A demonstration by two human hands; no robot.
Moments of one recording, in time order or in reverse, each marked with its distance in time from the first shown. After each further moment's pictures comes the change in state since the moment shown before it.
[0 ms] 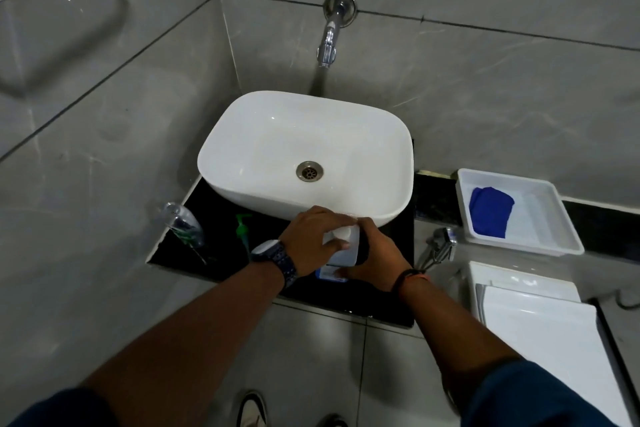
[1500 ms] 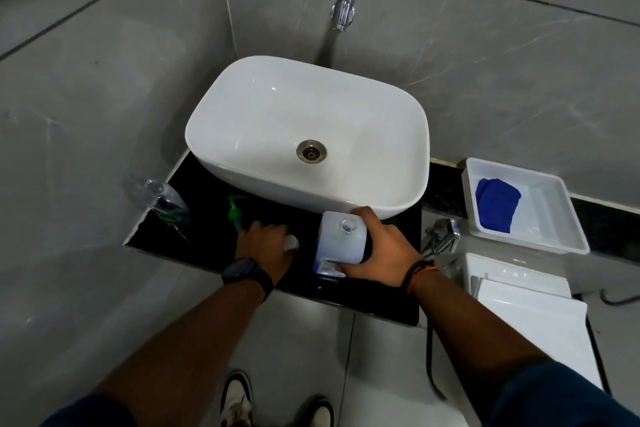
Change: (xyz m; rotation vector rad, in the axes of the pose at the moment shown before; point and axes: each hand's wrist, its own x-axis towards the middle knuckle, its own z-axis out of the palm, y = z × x) left_hand -0.037 -0.102 0.037 0.522 0.043 -0.470; right_hand 0.012 0.004 0.001 -0.119 -0.055 -0.055
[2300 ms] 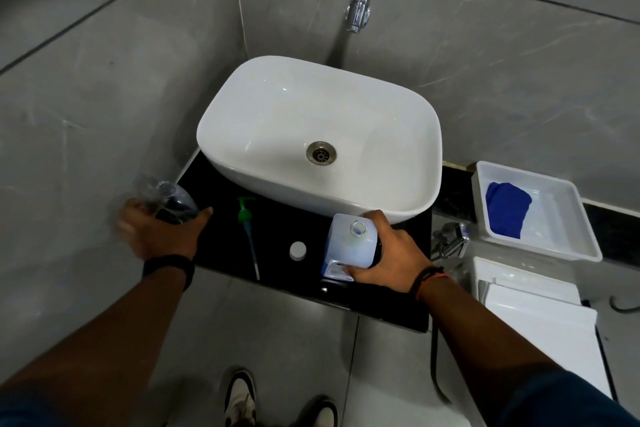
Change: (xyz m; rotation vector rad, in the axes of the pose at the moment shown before) left_hand 0.005 -0.130 -0.033 -0.596 0.730 -0.713; right_hand 0.003 0.000 0.006 -0.019 0.029 0.029
